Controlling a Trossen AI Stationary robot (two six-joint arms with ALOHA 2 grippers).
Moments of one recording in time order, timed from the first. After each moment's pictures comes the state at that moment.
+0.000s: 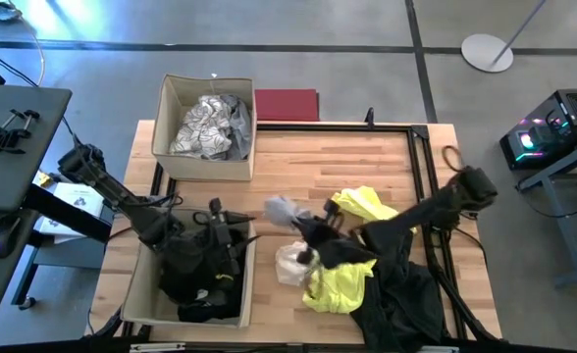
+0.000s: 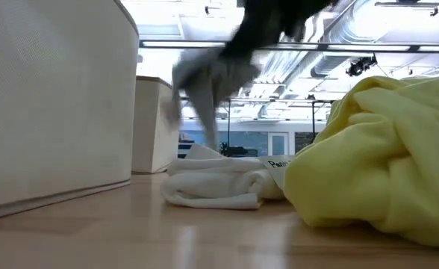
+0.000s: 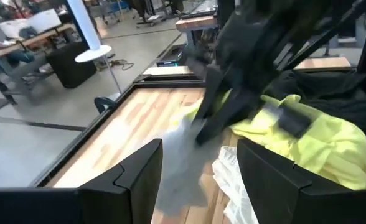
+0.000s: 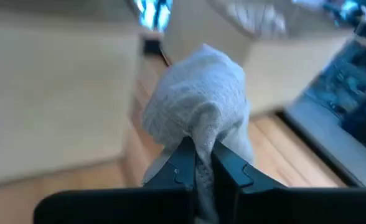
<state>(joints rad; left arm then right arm) -0.65 1.27 0.94 -0.12 -0.99 -0.19 0.41 1.73 1.13 -0.01 0.91 0.20</state>
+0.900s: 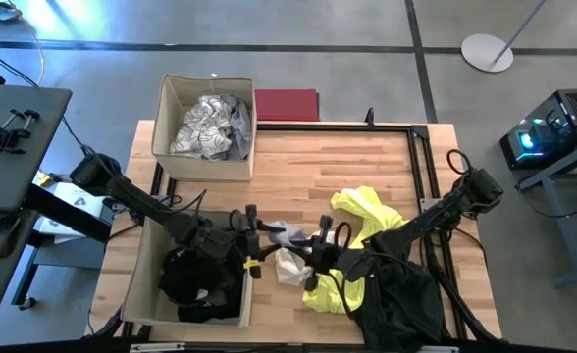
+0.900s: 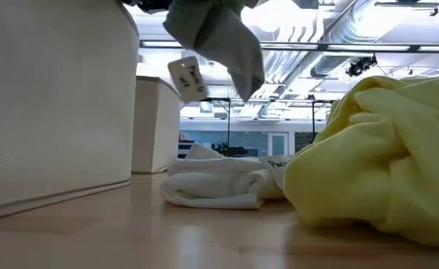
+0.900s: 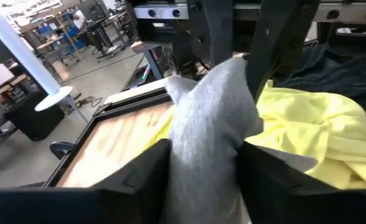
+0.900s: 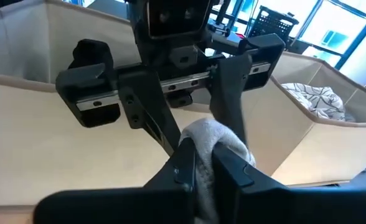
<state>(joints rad) -0.46 1.48 0.81 0.40 -0.65 0.22 0.53 1.69 1.13 0.30 0.78 -0.11</state>
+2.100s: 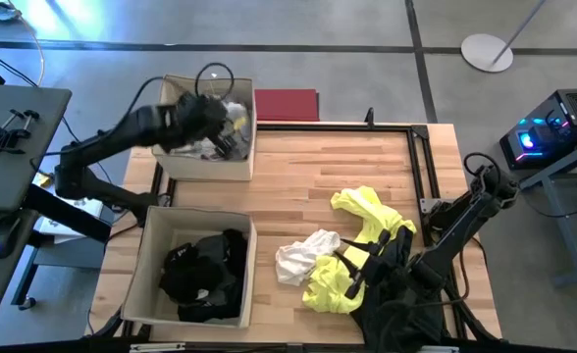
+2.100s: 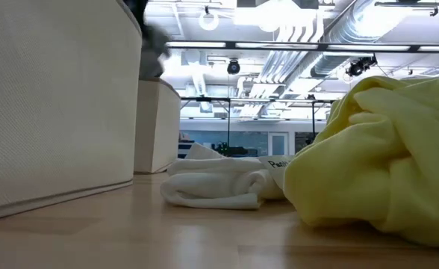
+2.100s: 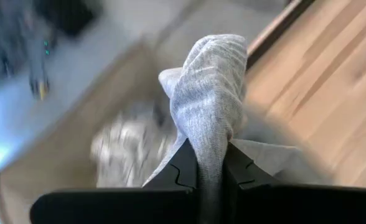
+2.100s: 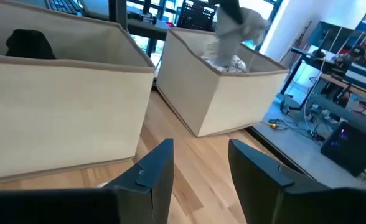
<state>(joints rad) 0.33 1.29 1.50 -1.11 -0.61 -0.13 0.84 1.57 1.13 -0.44 1.35 0.59</state>
